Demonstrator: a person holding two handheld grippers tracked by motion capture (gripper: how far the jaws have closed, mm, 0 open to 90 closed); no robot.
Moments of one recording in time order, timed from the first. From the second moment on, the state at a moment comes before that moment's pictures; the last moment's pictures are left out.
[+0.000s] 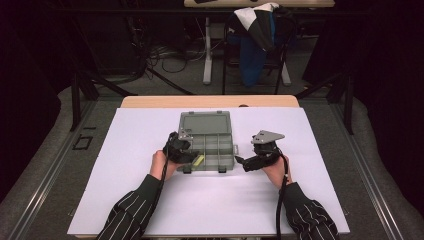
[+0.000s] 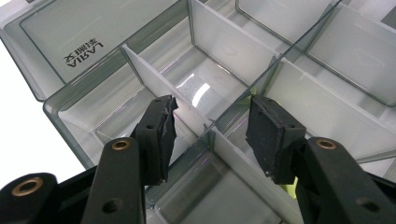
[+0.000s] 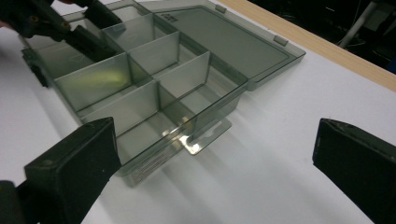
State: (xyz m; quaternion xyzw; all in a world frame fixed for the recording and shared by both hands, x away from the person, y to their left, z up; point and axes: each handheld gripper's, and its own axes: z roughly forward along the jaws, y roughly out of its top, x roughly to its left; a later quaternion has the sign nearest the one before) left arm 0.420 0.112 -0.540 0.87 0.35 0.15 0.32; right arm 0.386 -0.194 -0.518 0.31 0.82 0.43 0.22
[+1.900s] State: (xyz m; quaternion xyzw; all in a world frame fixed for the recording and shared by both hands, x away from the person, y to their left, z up) left arm 0.421 0.114 -0.541 0.87 0.34 0.15 0.33; right arm 0.512 -0.163 -0.540 0.38 0.86 0.32 0.15
